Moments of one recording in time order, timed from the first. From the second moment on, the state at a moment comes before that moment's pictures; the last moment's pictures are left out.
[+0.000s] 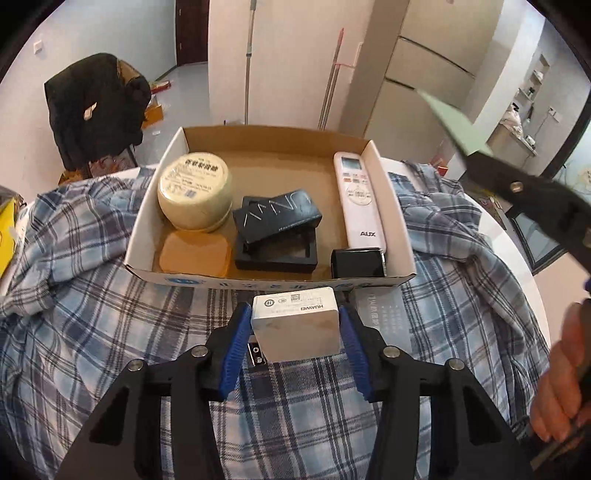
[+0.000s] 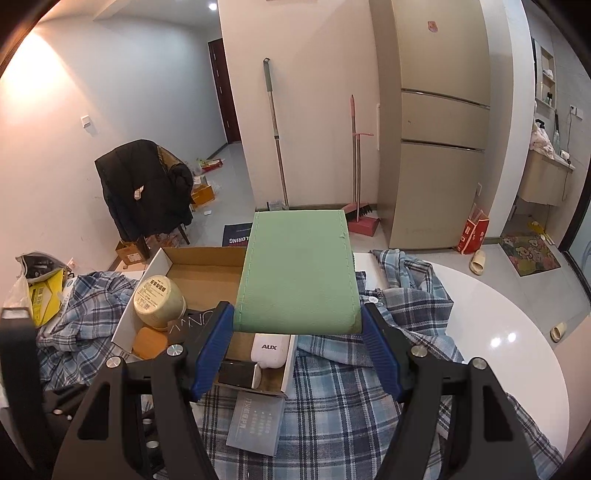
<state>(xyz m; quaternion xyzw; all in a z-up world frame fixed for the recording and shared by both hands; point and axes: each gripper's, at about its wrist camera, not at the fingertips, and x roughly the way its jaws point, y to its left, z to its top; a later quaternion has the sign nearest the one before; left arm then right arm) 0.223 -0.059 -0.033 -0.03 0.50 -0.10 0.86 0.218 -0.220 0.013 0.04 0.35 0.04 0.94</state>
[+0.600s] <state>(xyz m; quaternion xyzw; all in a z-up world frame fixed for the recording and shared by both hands) 0.218 -0.073 -0.061 0.03 0.48 -0.11 0.87 0.224 -0.222 0.007 0.04 0.36 0.04 0.93</state>
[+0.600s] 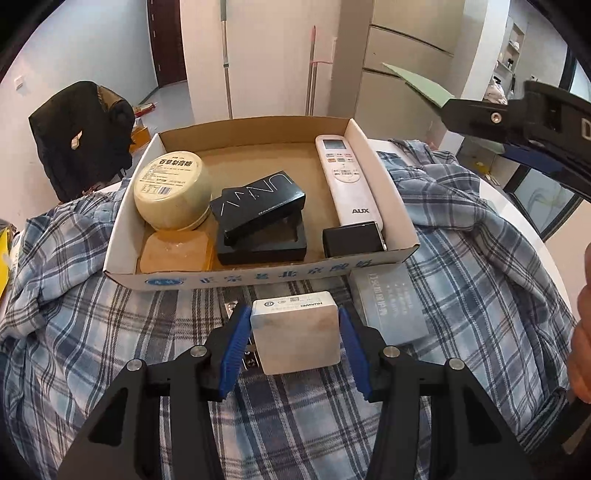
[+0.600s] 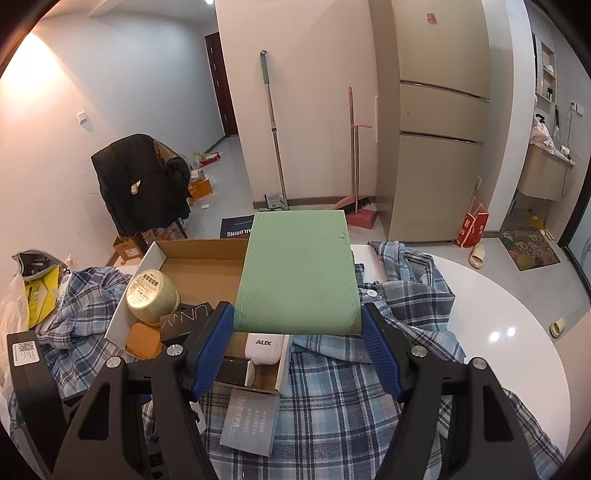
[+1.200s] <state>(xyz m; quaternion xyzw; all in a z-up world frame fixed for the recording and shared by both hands) 0.216 -0.086 -0.056 0.25 0.46 -0.30 0.80 0.225 -0.222 0.005 0.05 0.37 0.05 0.93</state>
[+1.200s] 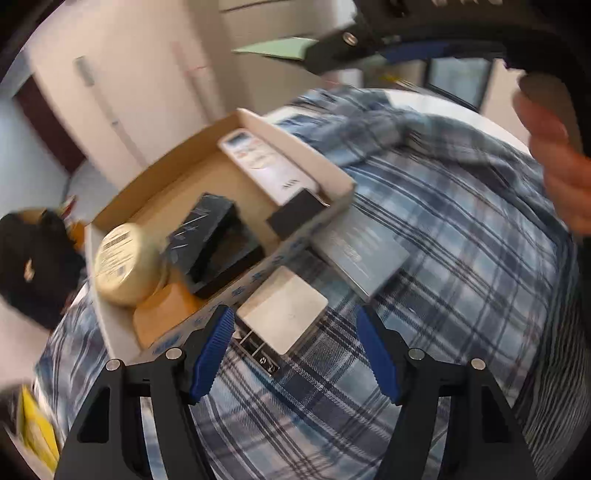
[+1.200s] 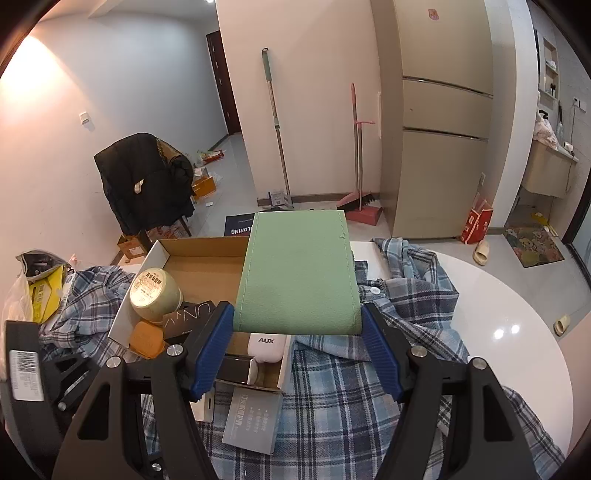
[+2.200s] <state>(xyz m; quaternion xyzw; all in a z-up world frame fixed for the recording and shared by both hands) 0.222 -0.085 -0.065 0.19 0.50 -0.35 0.77 0.224 -0.221 0.005 0.05 0.38 0.07 0.92</state>
